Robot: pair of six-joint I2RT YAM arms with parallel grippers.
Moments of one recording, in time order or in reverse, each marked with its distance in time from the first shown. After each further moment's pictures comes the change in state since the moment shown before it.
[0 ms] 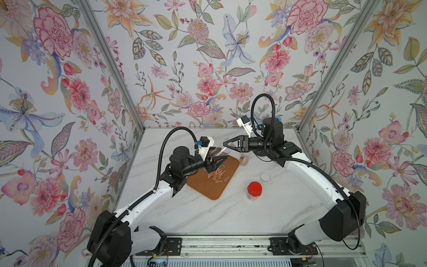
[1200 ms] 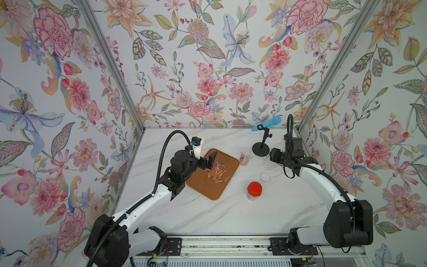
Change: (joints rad) left arm 0.007 -0.037 -0.058 -0.122 -0.544 0.022; right arm -0.377 -0.082 -0.401 -0.109 0.959 -0.263
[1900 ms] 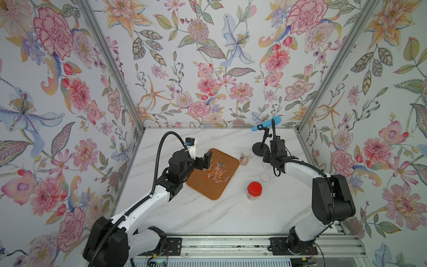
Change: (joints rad) left arm 0.034 -0.033 -0.035 -0.051 -0.040 -0.114; right arm 0.096 0.233 0.010 0.214 0.203 -0.041
